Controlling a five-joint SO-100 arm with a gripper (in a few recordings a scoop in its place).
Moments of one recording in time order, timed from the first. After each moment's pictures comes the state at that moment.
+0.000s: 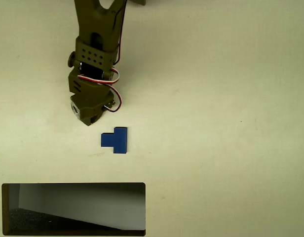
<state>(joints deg) 18.6 78.2 121.6 10.7 -143.3</state>
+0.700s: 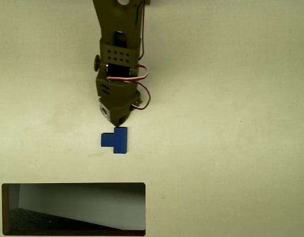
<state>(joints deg) 2.2 80.3 126.2 9.2 -131.6</state>
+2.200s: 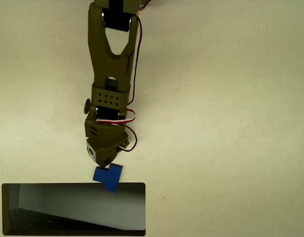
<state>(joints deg) 9.1 47.3 78.1 16.1 -134.6</state>
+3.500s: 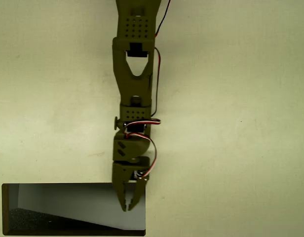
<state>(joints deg) 2.5 25.8 58.0 -23.1 -86.5</state>
